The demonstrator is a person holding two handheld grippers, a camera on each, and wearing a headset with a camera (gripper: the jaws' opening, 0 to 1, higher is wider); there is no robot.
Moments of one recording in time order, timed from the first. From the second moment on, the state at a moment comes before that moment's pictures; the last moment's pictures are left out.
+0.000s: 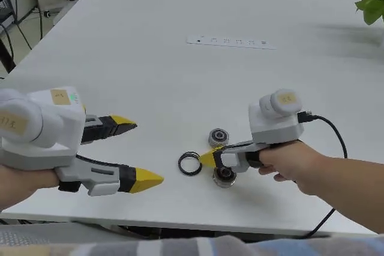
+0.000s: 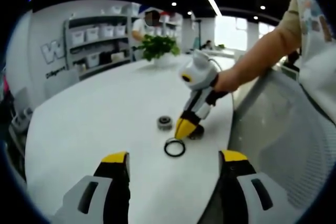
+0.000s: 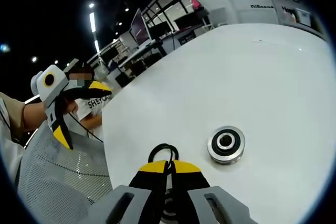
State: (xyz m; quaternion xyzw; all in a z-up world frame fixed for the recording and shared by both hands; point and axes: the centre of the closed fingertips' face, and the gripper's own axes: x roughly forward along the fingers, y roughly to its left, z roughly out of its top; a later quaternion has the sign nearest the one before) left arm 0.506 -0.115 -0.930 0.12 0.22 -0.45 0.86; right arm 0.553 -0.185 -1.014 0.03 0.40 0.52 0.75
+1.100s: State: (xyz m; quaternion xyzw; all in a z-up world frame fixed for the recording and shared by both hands) left arm 0.506 -0.120 -0.936 0.11 0.24 -0.46 0.85; right arm 0.545 -0.182 -1.016 -0.02 0.39 0.54 0.74
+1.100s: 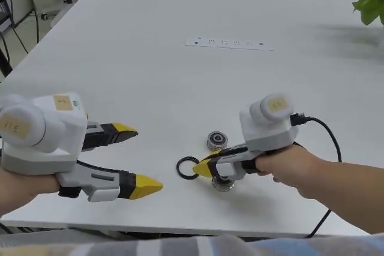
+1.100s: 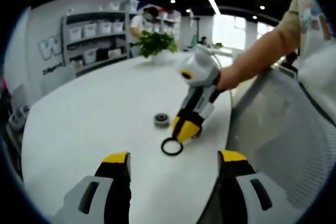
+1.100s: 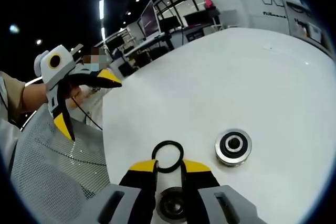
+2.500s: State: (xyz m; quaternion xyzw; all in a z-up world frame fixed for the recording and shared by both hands) left arm 0.510 -0.121 -0.895 0.10 0.20 -0.44 0.87; right arm 0.547 -0.257 -0.919 -0.05 0.25 0.51 0.82
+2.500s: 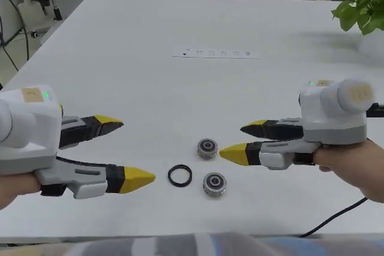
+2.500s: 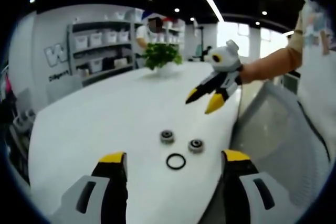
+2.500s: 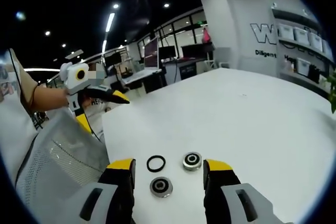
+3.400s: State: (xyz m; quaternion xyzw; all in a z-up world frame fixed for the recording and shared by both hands) left arm 0.497 -0.126 -0.893 0.09 0.20 -0.43 0.88; right arm 0.515 -0.306 -0.929 -0.09 0.24 0.48 0.84
